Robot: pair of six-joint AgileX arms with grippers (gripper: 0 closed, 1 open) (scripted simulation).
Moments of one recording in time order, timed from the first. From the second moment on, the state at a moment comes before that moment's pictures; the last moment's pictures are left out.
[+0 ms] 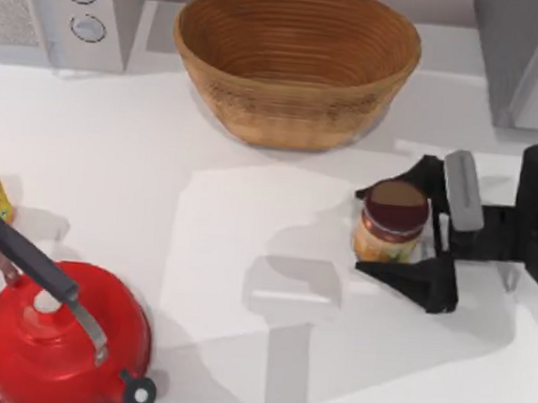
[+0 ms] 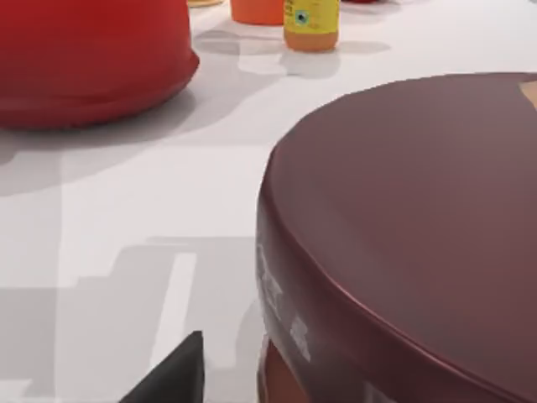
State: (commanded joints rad) left arm 0.00 0.00 0.00 0.00 0.00 0.00; right arm 0.16 2.36 0.95 0.94 -1.36 -0.46
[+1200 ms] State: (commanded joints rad) left arm 0.00 0.00 0.00 0.00 0.00 0.00; right arm 0.15 2.36 0.95 0.94 -1.36 -0.46
